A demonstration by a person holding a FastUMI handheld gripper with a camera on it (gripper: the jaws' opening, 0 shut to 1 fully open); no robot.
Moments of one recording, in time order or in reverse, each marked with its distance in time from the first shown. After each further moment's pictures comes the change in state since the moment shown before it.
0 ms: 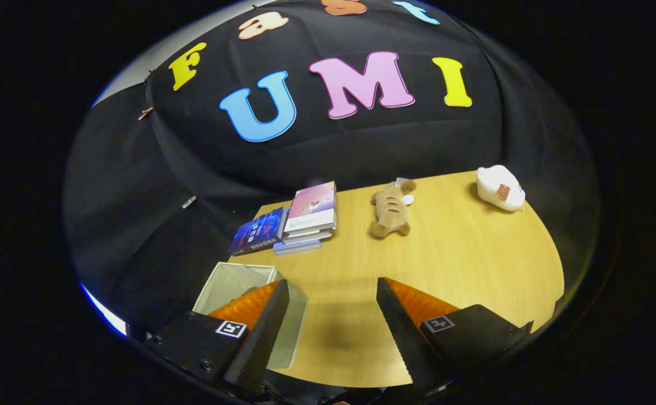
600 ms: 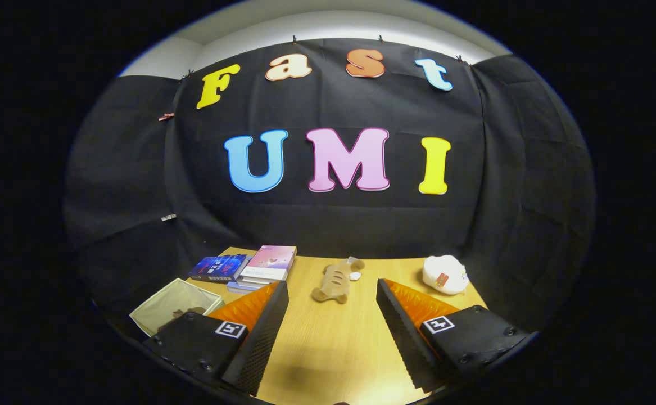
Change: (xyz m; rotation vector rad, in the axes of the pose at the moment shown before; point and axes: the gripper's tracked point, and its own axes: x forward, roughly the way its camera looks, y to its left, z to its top) arm -0.067 -0.073 0.091 -0.277 -0.363 -0.106
